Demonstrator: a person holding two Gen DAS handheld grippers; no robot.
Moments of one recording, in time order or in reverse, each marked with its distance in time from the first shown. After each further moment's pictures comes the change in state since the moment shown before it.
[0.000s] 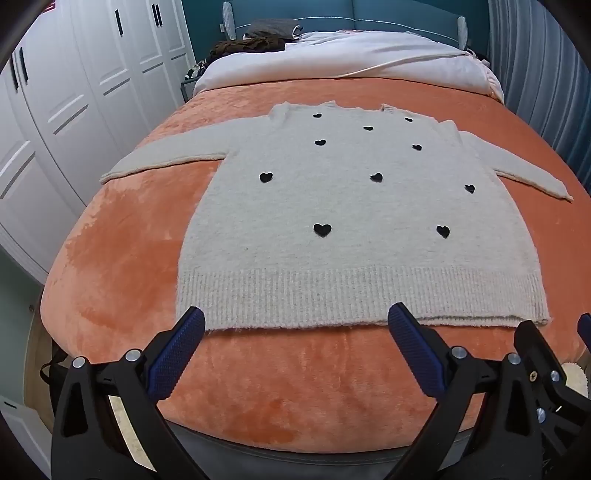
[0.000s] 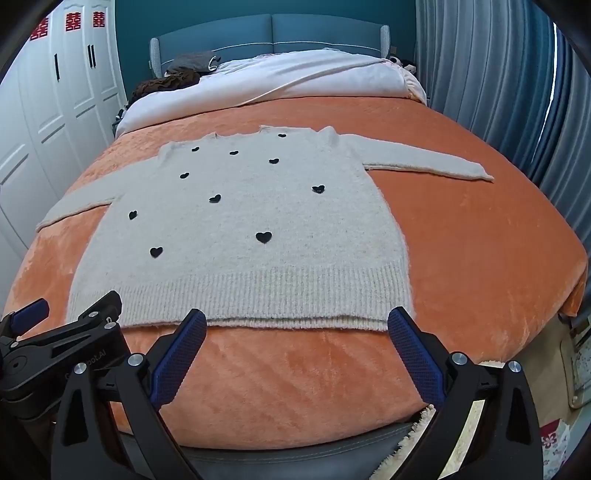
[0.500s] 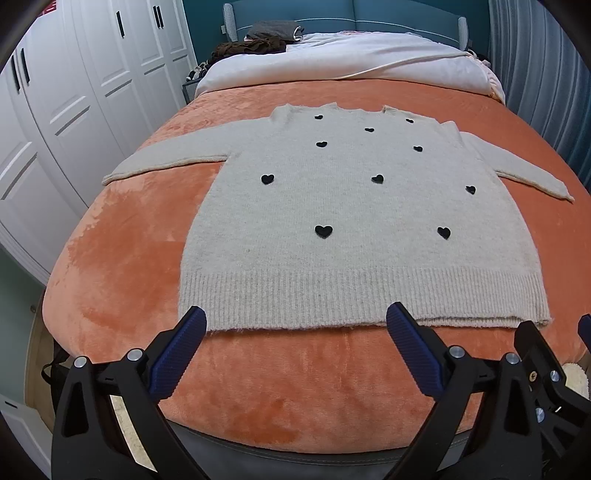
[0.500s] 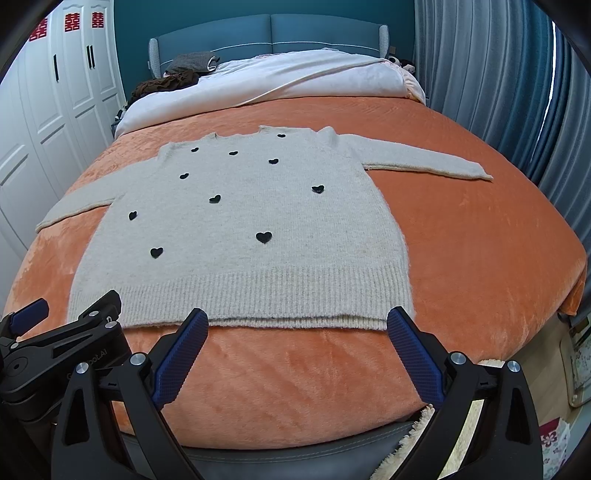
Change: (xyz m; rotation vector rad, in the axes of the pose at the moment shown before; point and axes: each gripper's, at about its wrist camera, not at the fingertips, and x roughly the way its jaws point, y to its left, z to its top) left arm -0.002 -0.002 0.000 0.000 -0.002 0.004; right arm 0.000 0.001 0.000 0.002 0.000 -0.002
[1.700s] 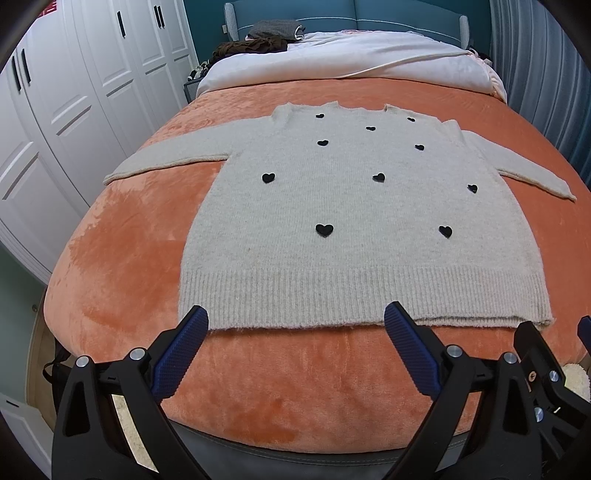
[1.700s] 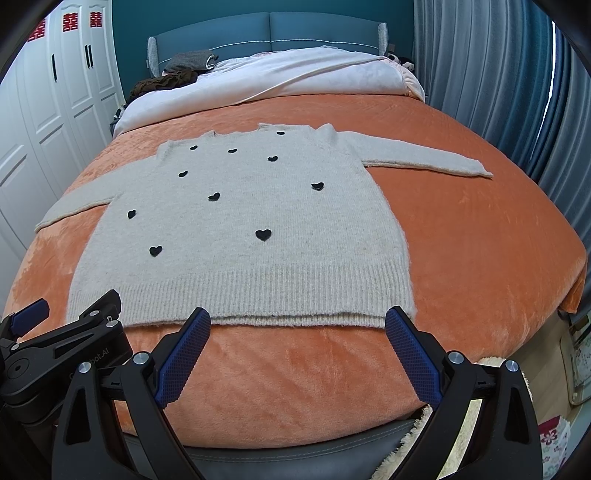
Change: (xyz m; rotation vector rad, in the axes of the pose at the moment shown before) left arm -0.002 0.002 0.000 -0.003 0.005 -0.001; right arm -0.001 0.001 -0.001 0.001 0.009 -0.003
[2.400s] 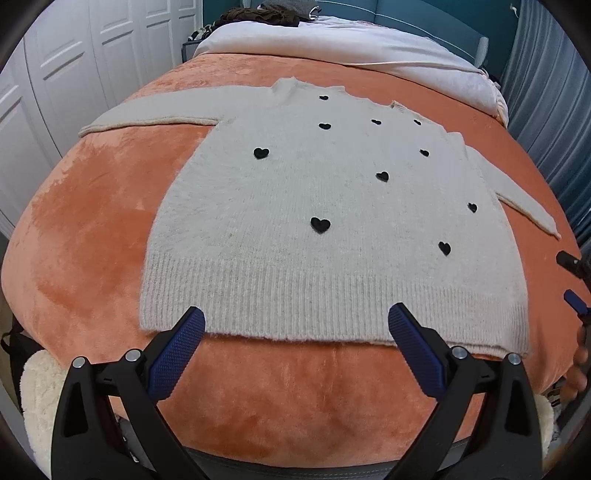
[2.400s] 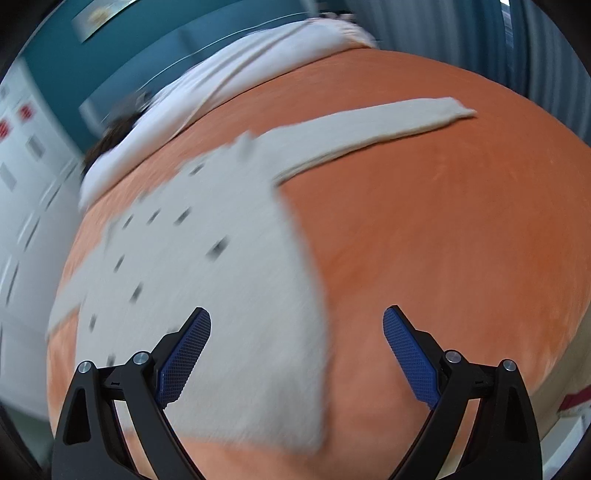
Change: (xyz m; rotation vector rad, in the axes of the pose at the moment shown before) left arm 0.046 0.027 0.010 -0.150 0.156 -0.134; right arm 0.111 -0.186 0.102 0.382 0.075 0.080
